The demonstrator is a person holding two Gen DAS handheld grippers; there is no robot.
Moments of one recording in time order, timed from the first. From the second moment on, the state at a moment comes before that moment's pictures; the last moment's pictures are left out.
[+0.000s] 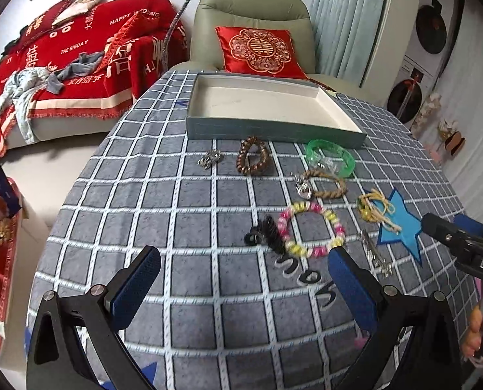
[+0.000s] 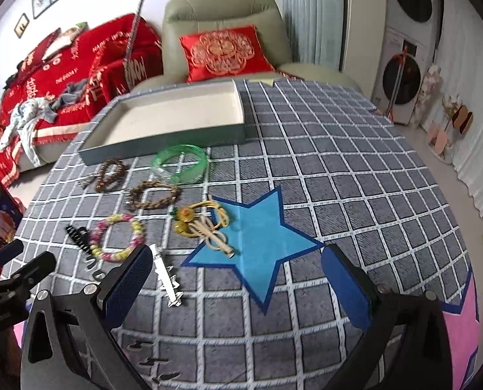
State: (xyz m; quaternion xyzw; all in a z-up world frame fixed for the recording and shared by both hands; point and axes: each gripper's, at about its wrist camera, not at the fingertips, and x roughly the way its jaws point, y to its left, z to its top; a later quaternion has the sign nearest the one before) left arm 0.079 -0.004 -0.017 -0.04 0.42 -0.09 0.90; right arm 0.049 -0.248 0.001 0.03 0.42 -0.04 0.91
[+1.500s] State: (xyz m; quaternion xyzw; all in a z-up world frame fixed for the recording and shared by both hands) left arm 0.111 -0.004 -0.018 -0.07 0.43 -0.16 0.88; right arm 0.125 -0.250 -0.019 0.08 0.48 0.05 0.87
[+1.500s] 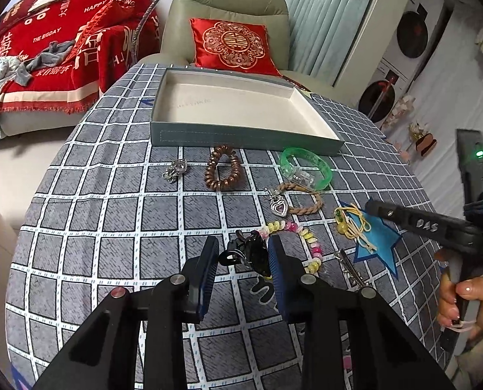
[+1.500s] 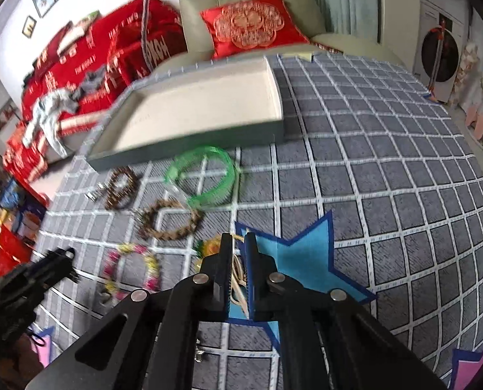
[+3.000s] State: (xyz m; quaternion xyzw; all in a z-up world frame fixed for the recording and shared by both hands) left arm 0.116 0.010 0.000 -0.06 0.42 -0.18 0.89; right arm 0.138 -0.248 0.011 0.21 0.45 0.13 0.86
